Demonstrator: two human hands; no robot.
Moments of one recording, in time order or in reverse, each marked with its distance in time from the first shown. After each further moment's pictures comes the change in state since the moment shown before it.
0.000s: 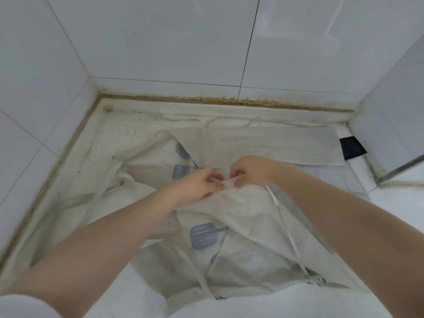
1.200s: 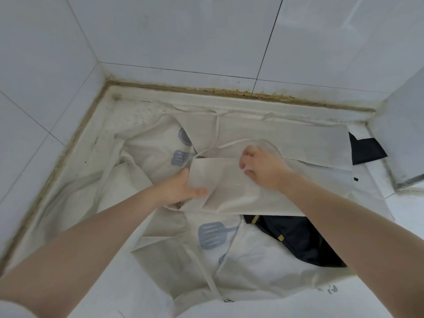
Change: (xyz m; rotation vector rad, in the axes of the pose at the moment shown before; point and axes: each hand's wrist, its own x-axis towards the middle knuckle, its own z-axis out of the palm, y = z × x) left_hand -0.012 -0.049 -0.048 0.080 -0.013 0.020; right_hand 0.021 0.015 0.022 -0.214 0.279 -0.027
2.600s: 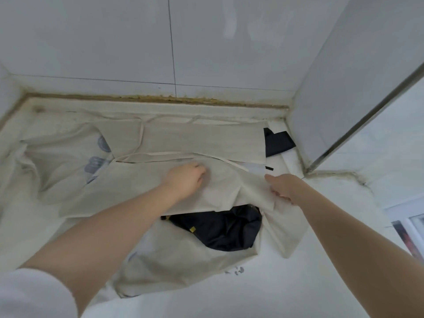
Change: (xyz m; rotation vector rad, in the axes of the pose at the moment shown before) left_hand 0.081 0.122 0.157 0.970 0.162 0.256; right_hand -0.161 0.178 0.014 0.643 -0.156 1.015
